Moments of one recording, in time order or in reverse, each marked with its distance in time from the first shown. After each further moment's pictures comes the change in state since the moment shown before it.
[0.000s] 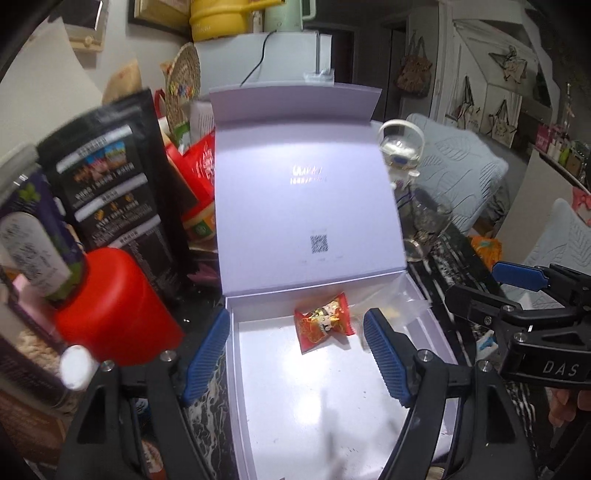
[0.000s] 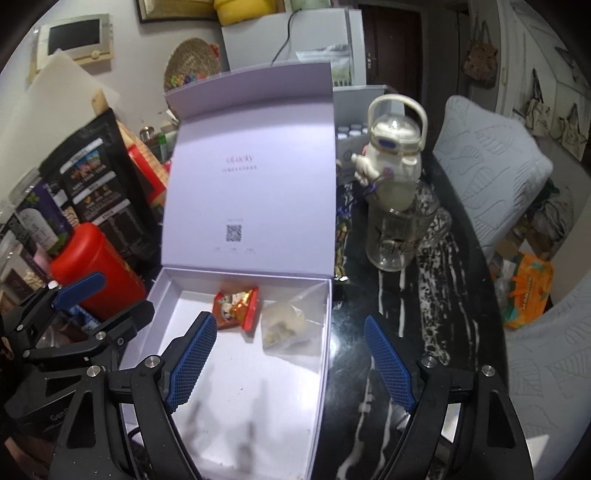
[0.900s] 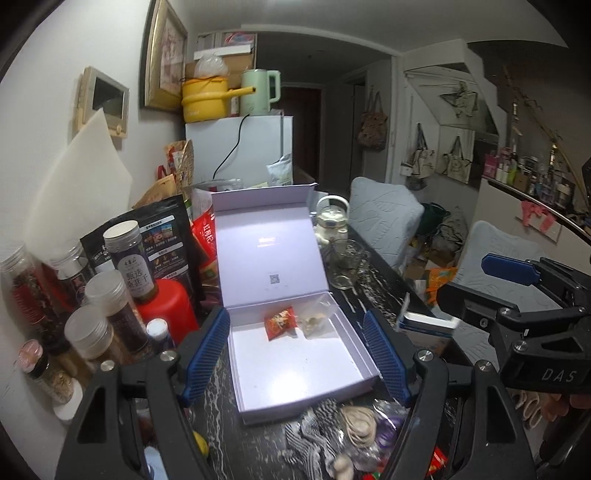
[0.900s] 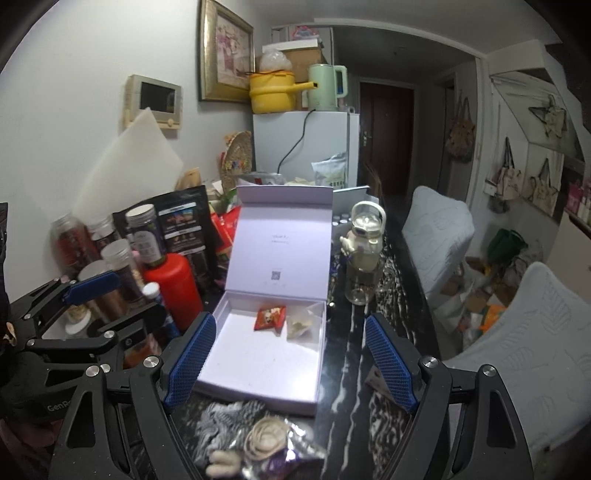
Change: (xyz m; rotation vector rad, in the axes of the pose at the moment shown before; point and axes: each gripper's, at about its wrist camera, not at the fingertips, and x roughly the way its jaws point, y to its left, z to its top) left arm -0.212 -0.025 -0.048 0.065 -0.235 -0.091; right arm -0.223 0.058 -0.075 -0.077 -0.288 -0.048
